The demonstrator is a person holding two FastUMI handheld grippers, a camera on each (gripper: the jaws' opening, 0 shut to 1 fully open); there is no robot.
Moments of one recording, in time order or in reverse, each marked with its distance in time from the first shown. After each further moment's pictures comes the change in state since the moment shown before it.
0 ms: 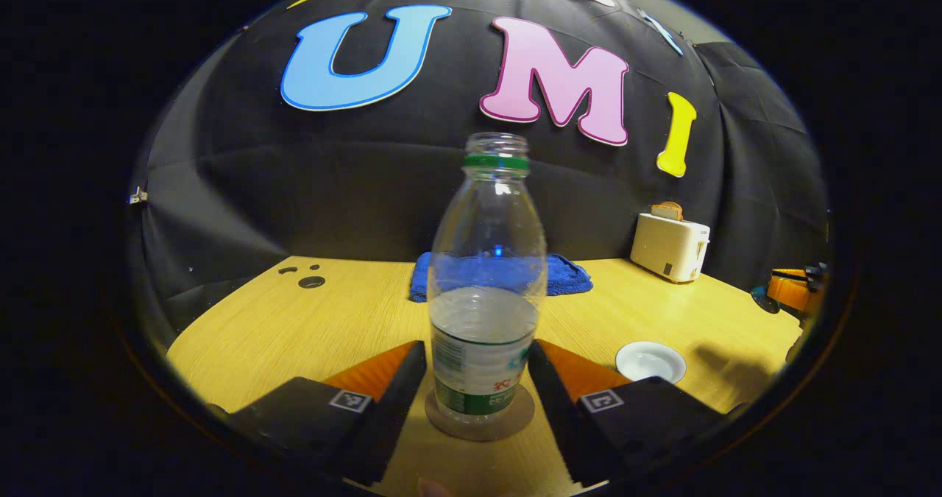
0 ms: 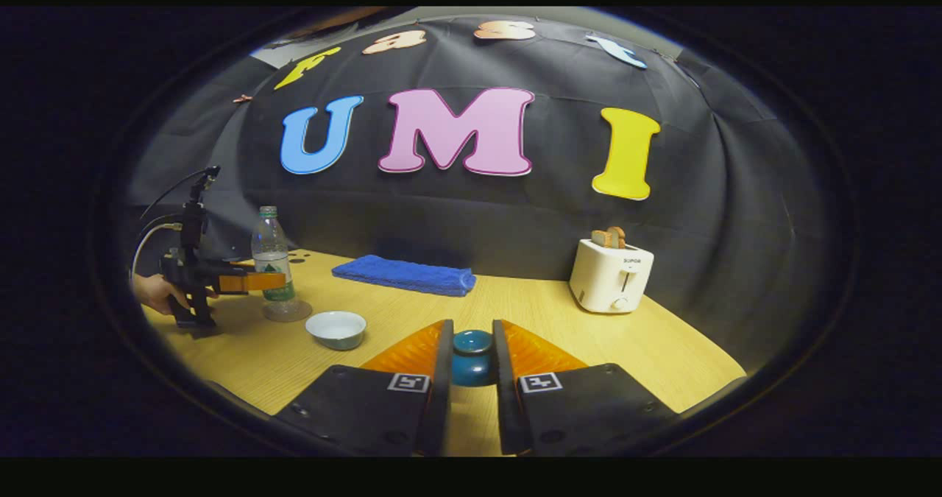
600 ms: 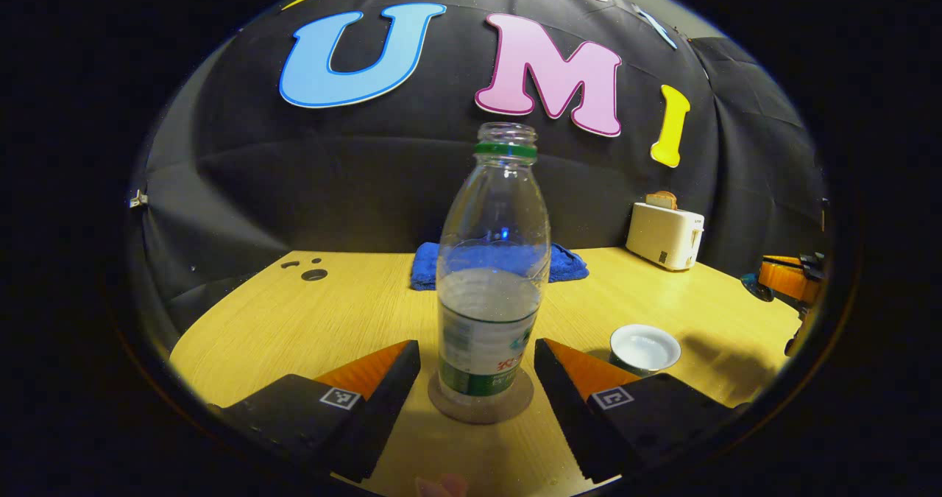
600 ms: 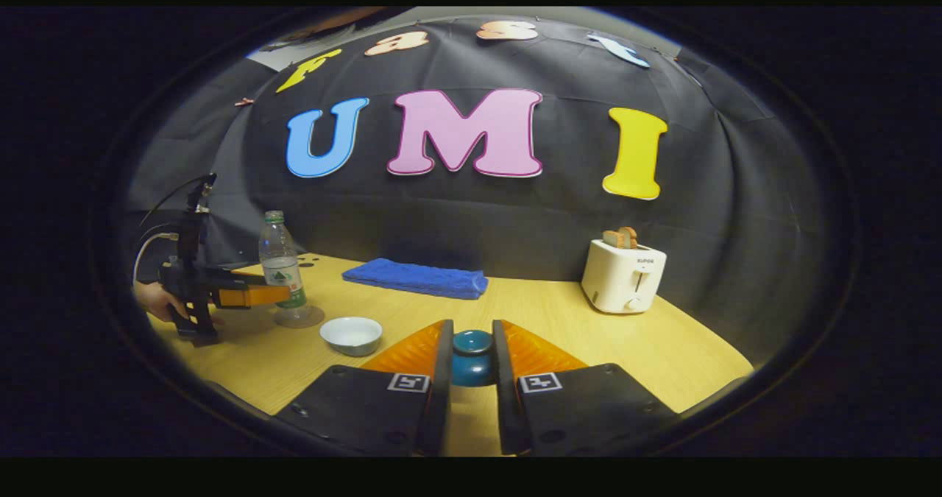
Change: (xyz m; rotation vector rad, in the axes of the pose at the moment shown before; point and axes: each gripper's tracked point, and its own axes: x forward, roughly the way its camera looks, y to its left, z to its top) left arm -0.025 -0.001 -0.014 0.020 0.045 -0.009; right arm 0.007 0.026 0.007 0.024 -0.013 0.039
